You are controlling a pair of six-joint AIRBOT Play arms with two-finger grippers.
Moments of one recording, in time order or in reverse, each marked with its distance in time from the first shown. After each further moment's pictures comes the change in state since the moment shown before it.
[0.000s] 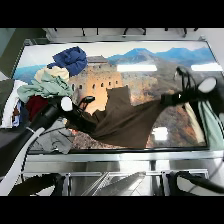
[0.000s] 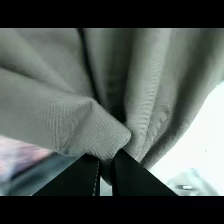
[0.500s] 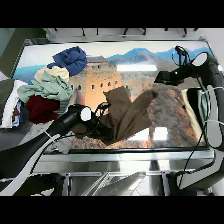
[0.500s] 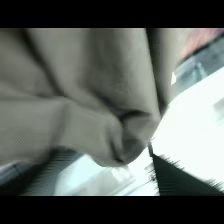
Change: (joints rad) left arm -0.182 -0.085 0.048 -0.061 0.138 -0.177; right arm -0.019 -0.363 0.472 -0.002 0.100 0.076
